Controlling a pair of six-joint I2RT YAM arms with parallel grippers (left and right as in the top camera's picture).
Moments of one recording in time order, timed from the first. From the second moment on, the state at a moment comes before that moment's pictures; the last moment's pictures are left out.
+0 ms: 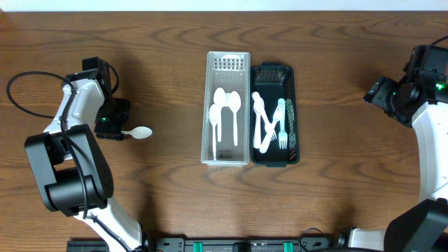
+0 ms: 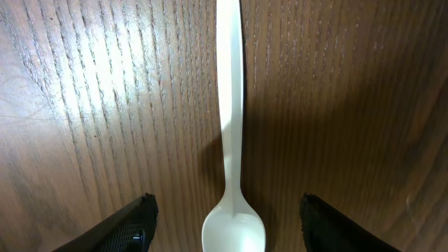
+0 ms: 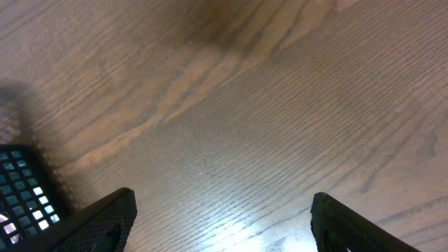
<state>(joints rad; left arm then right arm) 0.22 1.93 1.33 -0.99 -0.04 -1.27 -0.26 1.55 1.31 -0.91 0.05 0.35</state>
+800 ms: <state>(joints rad) 0.22 2.01 1.33 -0.99 -0.04 -1.21 -0.26 1.55 1.31 -0.90 0.05 0.35</state>
